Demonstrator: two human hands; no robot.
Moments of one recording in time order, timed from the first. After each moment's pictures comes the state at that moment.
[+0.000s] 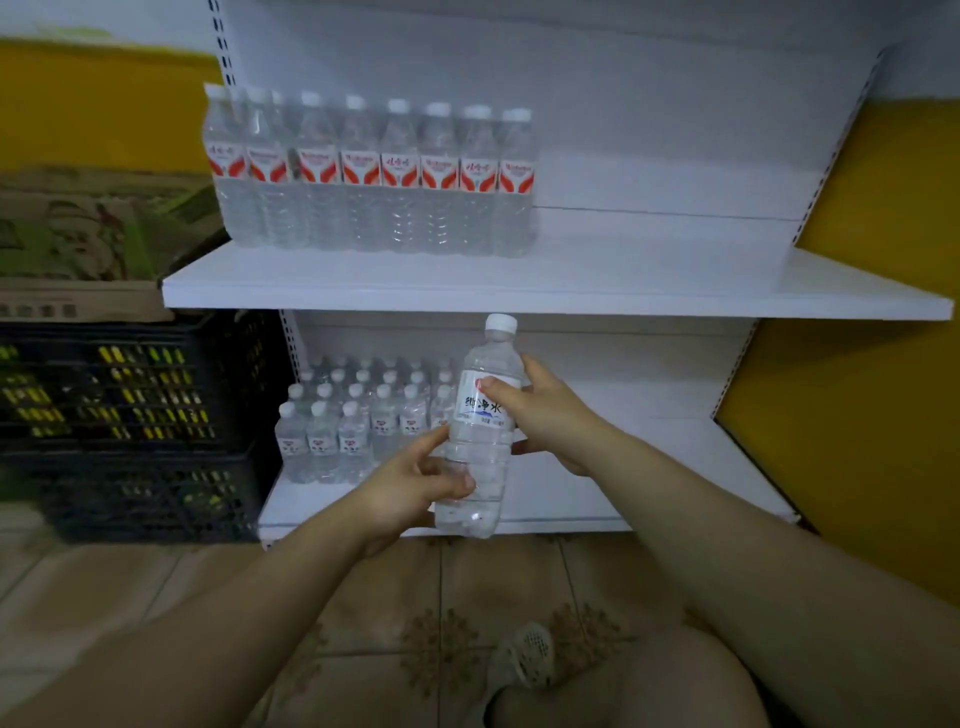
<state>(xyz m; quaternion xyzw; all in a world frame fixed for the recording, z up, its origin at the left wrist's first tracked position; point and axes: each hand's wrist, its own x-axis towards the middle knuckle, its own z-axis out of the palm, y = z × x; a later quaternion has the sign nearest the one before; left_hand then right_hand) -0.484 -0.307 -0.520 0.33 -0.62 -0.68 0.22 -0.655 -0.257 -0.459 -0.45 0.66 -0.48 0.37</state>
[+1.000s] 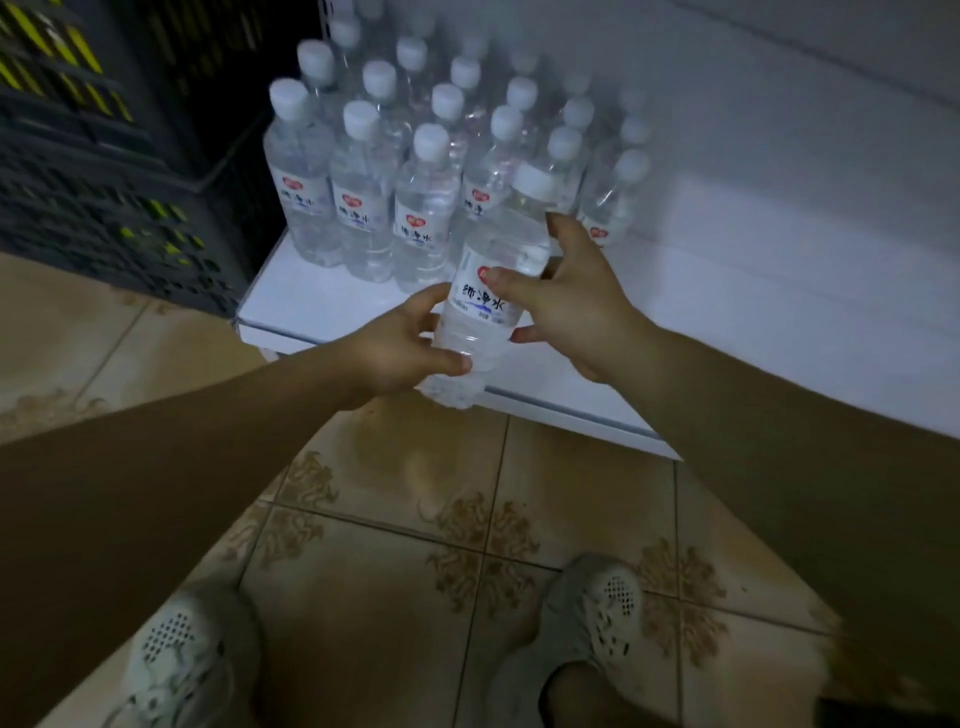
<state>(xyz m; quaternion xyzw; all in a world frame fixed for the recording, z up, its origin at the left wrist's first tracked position) -0.467 -0.579 -0.812 0.45 -0.60 -0.65 0.15 -0.636 -0.544 -0.744 -0.46 0.66 -0.39 0.45</state>
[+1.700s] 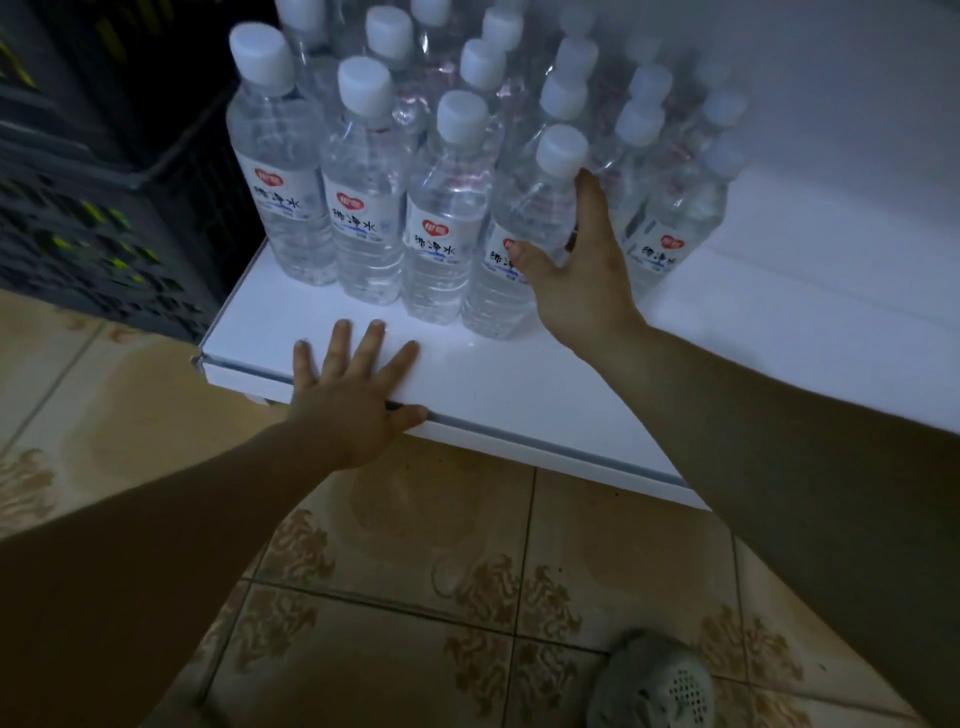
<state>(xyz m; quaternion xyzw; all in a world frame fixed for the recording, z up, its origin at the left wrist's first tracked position) -0.433 -0.634 -0.943 0.53 -0.83 -0.11 -0.12 -0.643 -0.639 -0.834 -0.55 0.66 -0.43 0.26</state>
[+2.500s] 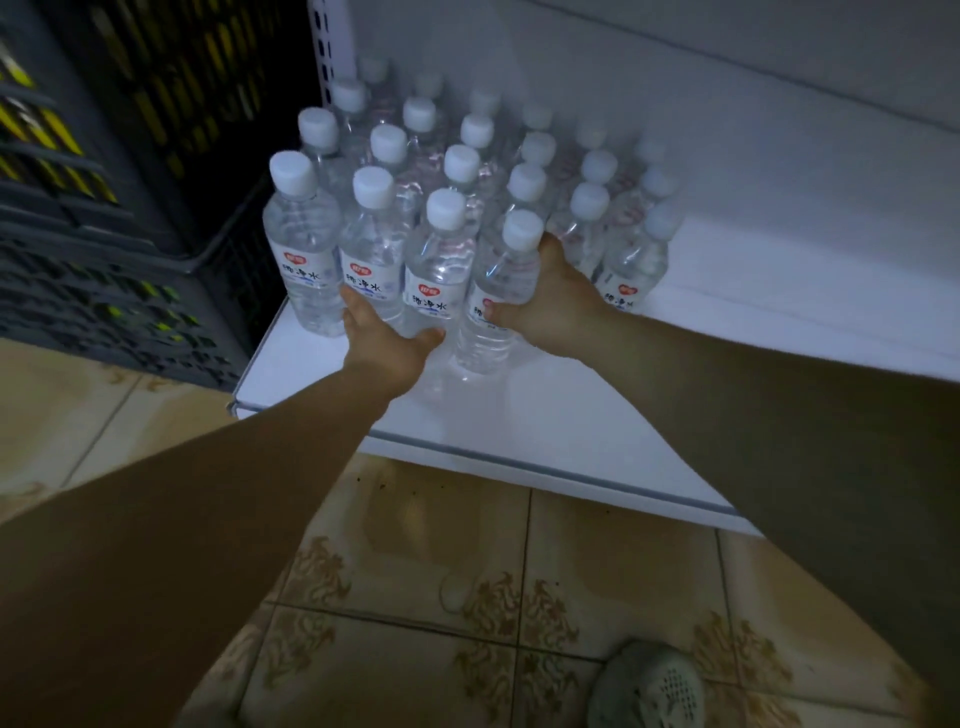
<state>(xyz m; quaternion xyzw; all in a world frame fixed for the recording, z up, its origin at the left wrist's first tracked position) -0.476 -0.680 -0.874 0.62 -0.51 -0.50 0.32 -0.648 -0.644 -0.785 -0.57 0.73 -0.23 0.29</state>
